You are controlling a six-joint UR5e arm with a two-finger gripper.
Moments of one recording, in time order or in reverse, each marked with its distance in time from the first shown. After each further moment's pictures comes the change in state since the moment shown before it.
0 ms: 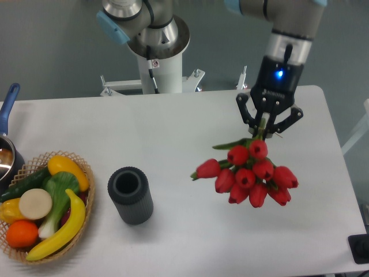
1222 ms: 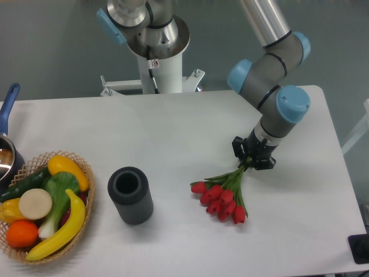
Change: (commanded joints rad) arm -0.017 -0.298 -0.215 0.005 0.687 0.364
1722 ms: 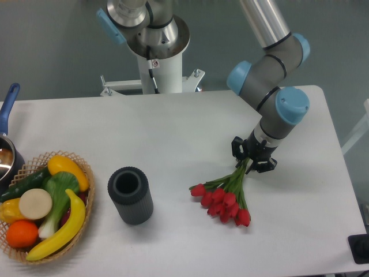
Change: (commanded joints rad) arm -0.008 -0.054 0.006 0.018 0.002 0.020
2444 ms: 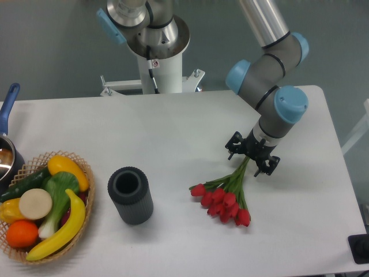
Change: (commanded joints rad) arm 0.000 0.002 0.000 0.002 0.000 0.002
